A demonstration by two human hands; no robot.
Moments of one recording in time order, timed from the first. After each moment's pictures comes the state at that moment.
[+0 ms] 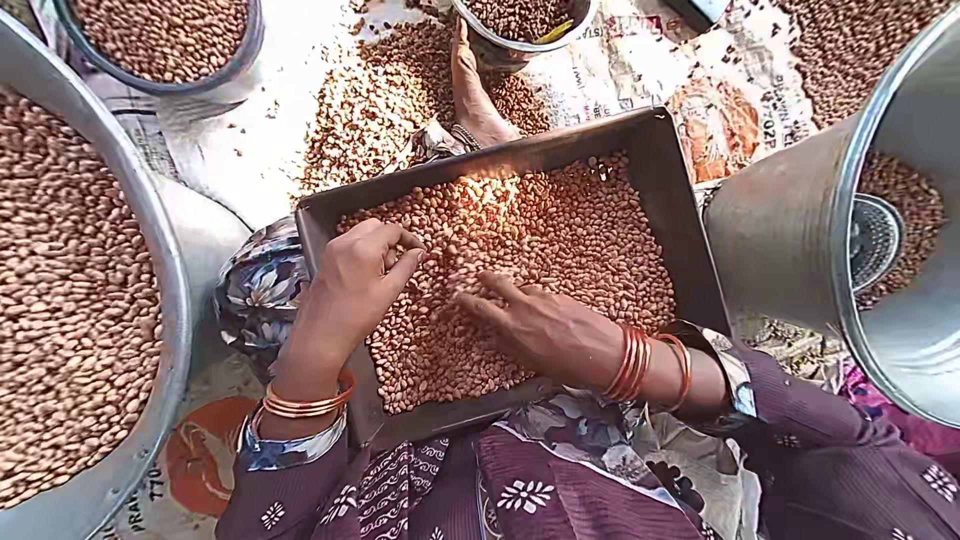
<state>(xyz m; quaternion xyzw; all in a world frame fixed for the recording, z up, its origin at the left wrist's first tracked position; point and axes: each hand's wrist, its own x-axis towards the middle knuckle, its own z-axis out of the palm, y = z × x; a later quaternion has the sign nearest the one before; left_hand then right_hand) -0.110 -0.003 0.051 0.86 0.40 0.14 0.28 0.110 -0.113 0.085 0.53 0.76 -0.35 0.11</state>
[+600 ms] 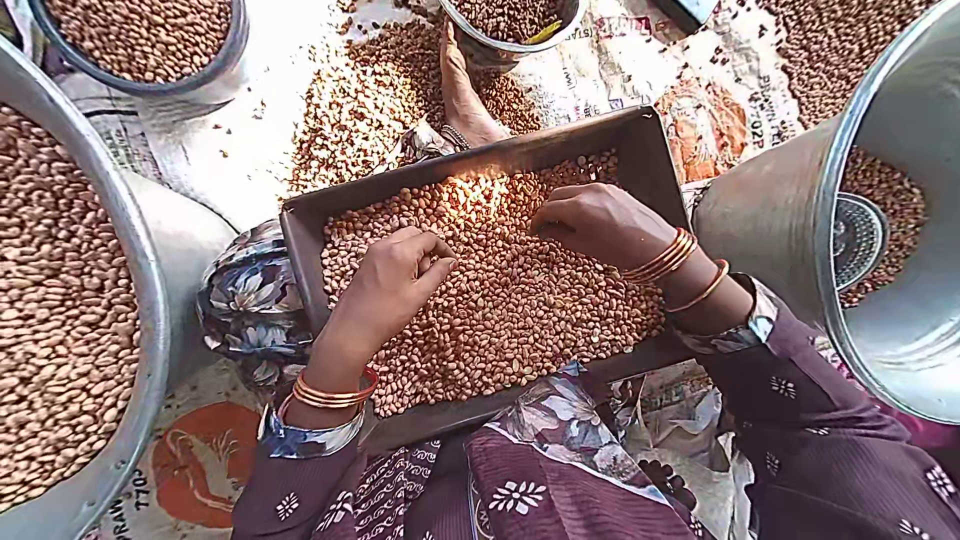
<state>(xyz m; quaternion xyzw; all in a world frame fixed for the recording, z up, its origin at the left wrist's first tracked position) -0.077 -0.012 0.040 0.85 0.37 0.13 0.36 0.226 -0.059 0.055 0.55 0.80 -0.24 -0.05</state>
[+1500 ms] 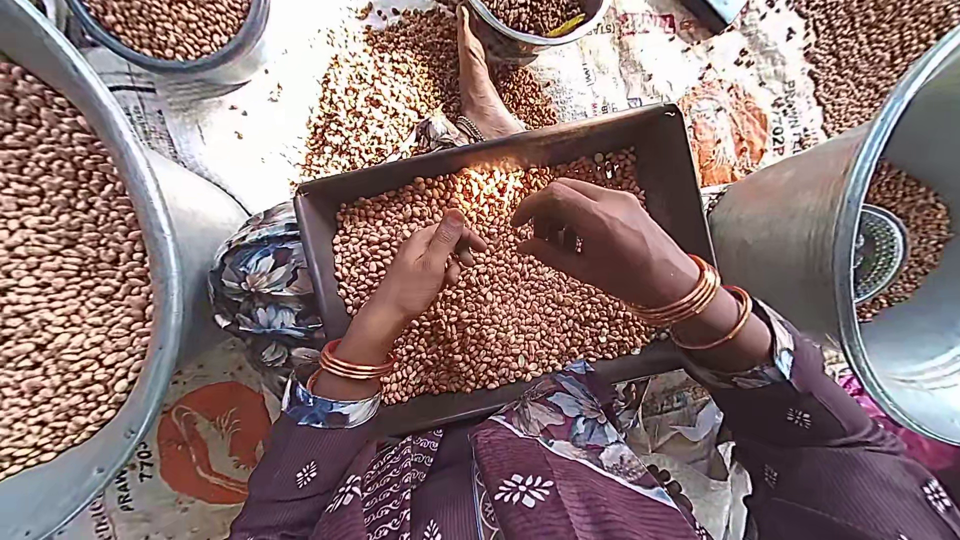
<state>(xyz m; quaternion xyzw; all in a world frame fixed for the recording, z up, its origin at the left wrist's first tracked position) -0.065 -0.028 0.038 0.59 0.44 0.16 0.66 0.179 -0.075 0.089 0.50 0.81 -0.22 -0.22</state>
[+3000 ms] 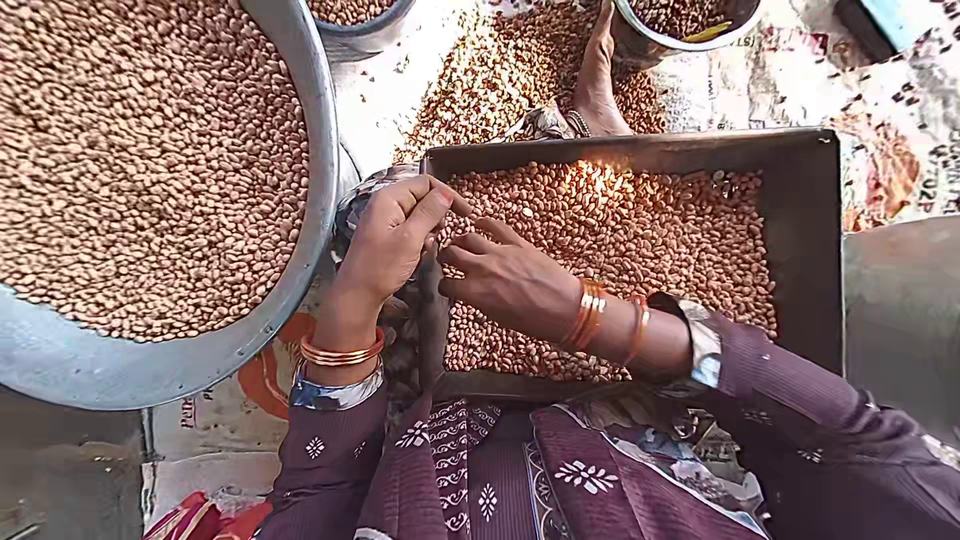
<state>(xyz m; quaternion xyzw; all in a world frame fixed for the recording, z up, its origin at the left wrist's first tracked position) -0.169 -0.024 0.073 0.62 0.49 0.30 0.54 0.016 -0.048 0.056 0.31 0.94 -0.16 -0.03</state>
